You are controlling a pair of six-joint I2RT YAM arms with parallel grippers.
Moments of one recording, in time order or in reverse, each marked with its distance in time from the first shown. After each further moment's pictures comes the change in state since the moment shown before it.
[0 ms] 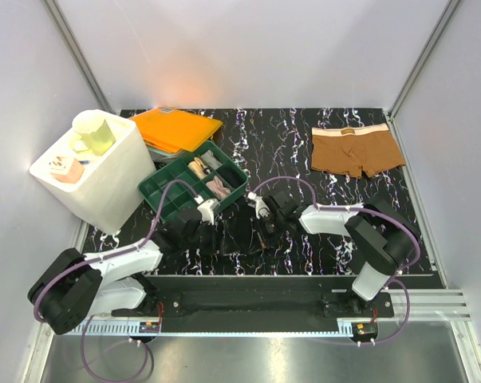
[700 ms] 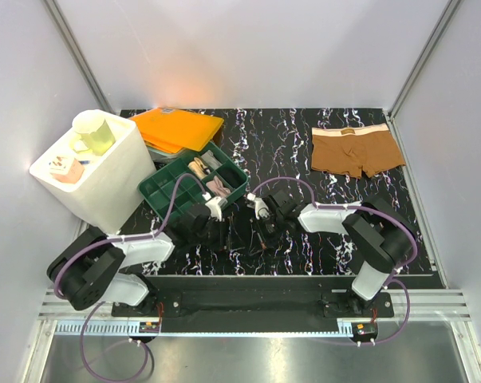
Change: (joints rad) left arm -0.015 0.196 0.052 0.134 -0.014 0.004; right arm -0.012 0.024 0.018 -0.028 -0.046 -0.017
